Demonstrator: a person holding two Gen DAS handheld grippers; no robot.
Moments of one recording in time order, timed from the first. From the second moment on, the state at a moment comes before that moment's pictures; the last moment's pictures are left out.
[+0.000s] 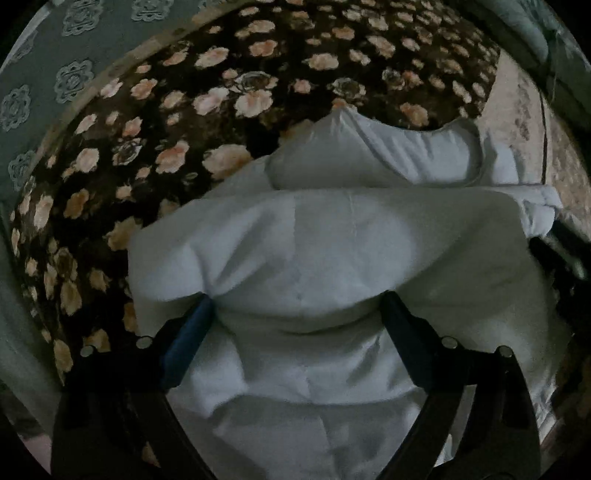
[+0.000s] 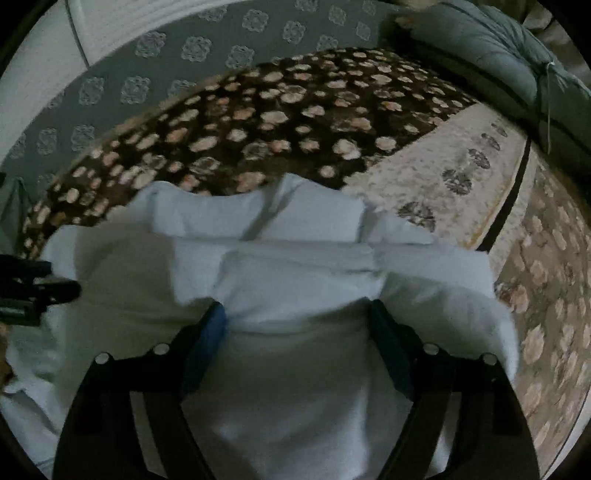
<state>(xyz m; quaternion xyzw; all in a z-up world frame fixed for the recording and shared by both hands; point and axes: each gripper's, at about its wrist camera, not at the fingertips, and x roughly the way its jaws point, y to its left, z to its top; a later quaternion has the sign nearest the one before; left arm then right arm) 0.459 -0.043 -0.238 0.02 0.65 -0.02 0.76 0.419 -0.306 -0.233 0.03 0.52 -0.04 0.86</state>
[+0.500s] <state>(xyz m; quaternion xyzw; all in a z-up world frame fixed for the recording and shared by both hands) 0.373 -0.002 -0.180 0.04 0.56 -0.04 0.83 0.310 -0.259 -0.159 0.07 0.37 0.02 0.93</state>
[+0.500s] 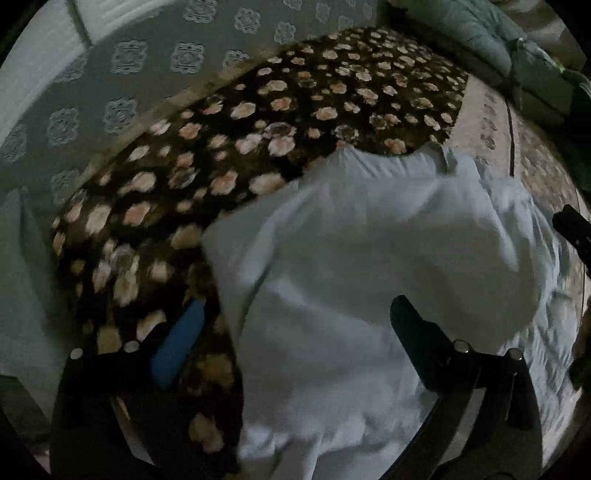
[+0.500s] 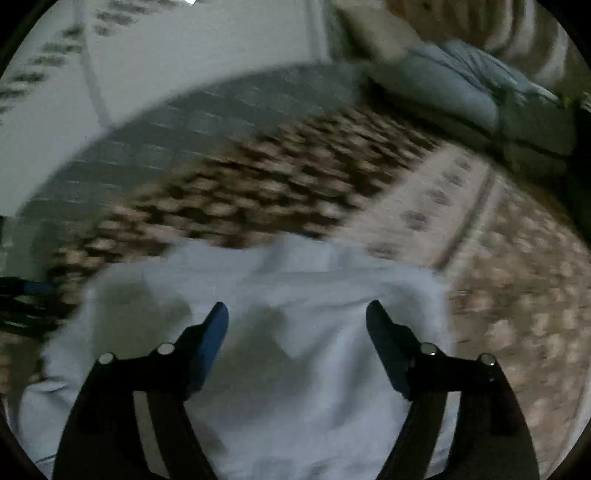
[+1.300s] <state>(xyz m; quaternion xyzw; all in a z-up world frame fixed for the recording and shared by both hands) 0.349 -0.008 -0.201 0.09 0.55 -0.05 0.83 0.274 -0.362 -0.182 0.08 0.38 -0.10 0.92</state>
